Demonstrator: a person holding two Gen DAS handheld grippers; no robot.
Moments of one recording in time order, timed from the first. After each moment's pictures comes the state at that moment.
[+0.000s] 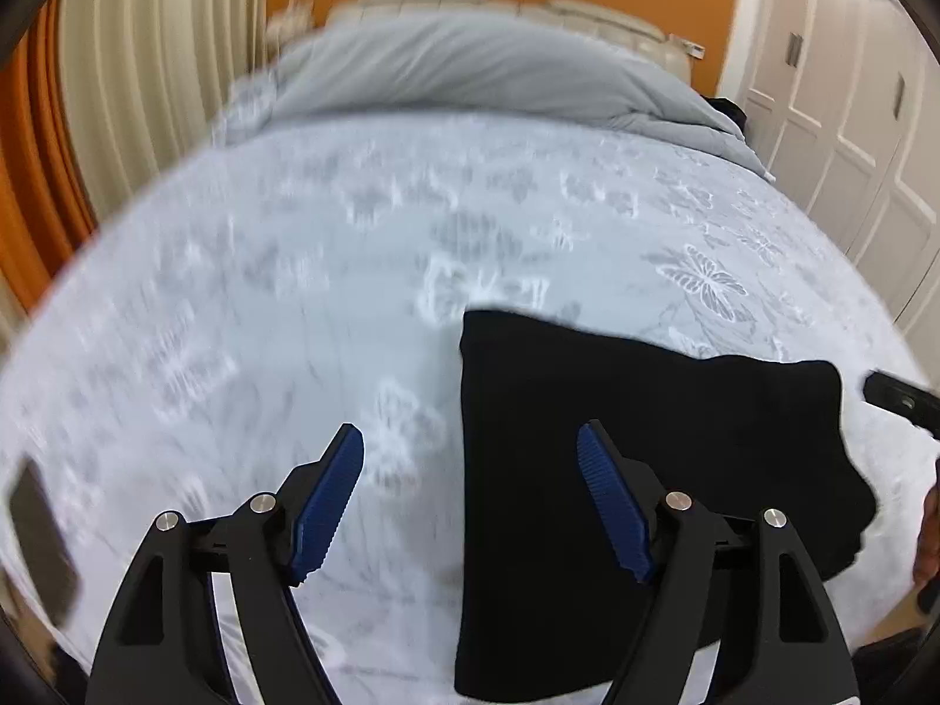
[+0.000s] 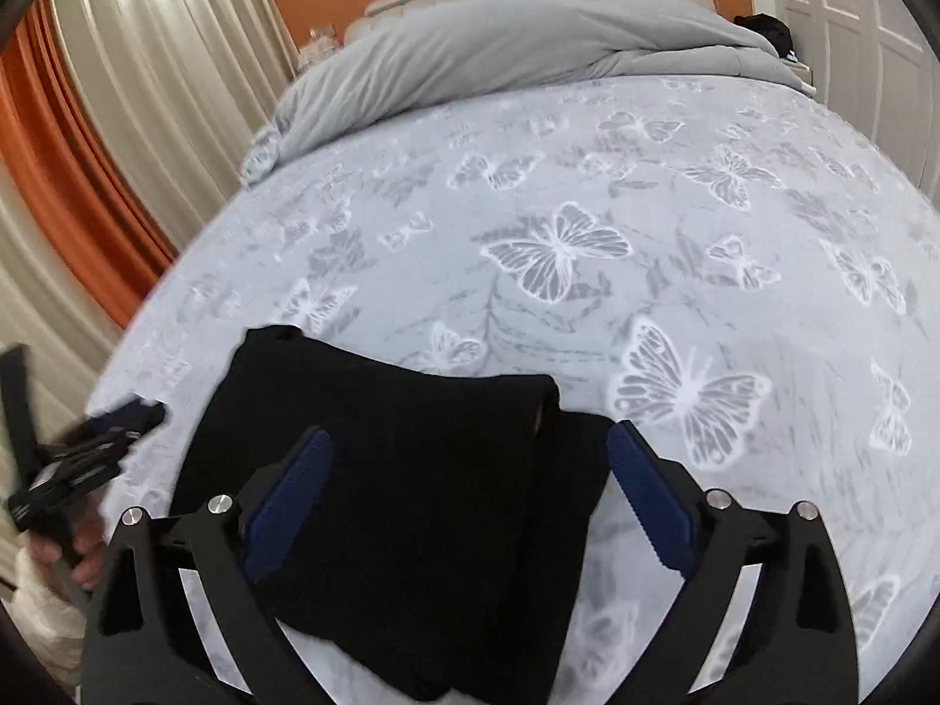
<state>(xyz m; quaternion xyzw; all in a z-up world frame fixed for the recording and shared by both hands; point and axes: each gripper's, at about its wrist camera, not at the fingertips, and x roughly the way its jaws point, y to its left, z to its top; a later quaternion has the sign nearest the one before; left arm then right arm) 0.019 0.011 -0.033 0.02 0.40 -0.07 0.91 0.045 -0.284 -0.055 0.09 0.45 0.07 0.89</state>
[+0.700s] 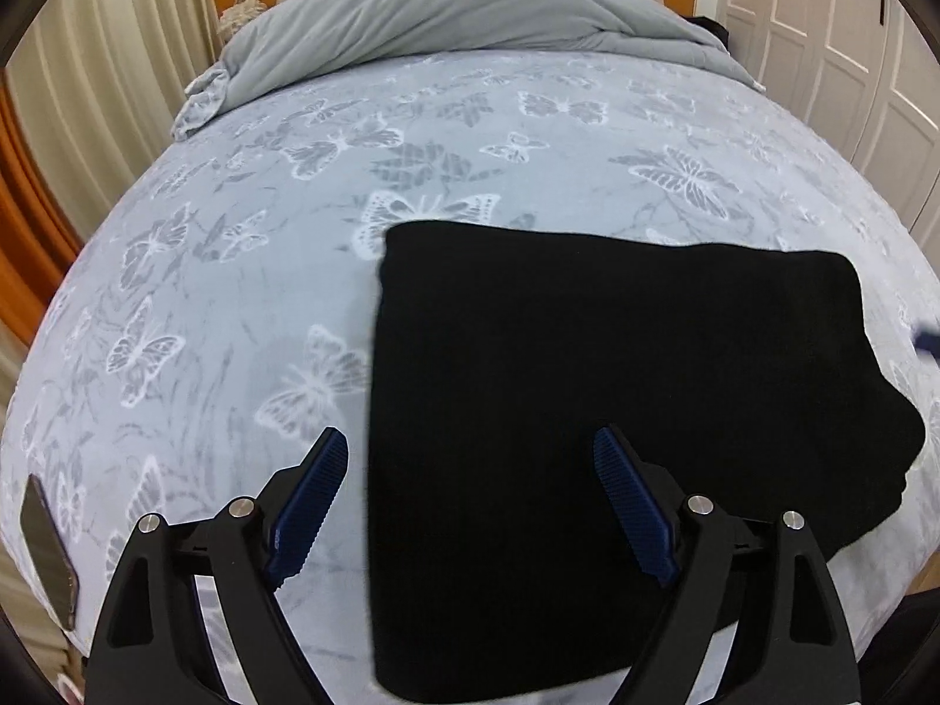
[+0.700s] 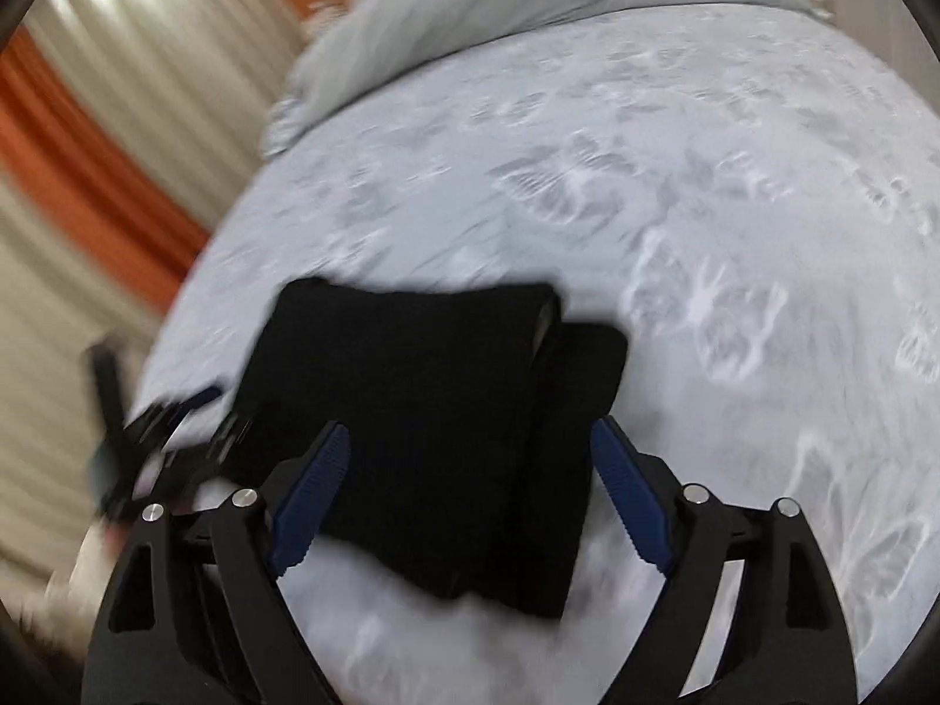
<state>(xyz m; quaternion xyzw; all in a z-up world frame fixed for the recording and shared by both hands) 0.030 -0.029 -0.070 0.07 0.46 -0.08 0.88 -0.028 -0.314 -0.045 0.18 0.48 0.18 0.84</state>
